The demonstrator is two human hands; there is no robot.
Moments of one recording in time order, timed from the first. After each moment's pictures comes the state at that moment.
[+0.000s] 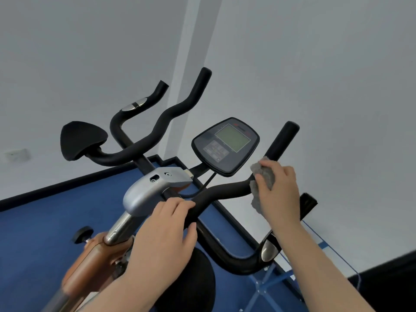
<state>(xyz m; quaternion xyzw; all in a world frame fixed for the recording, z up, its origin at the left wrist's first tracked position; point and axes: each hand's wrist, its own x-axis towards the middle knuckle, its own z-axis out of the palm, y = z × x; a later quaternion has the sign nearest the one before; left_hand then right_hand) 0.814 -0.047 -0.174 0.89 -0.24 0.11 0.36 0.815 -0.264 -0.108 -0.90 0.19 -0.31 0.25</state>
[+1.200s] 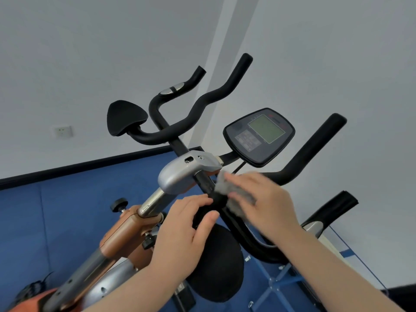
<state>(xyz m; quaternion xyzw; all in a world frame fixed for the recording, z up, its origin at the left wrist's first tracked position) 0.792 -0.030 -0.205 0.82 -0.14 0.08 0.55 0.810 -0.221 -0.144 -0.95 -0.17 -0.22 0.11</state>
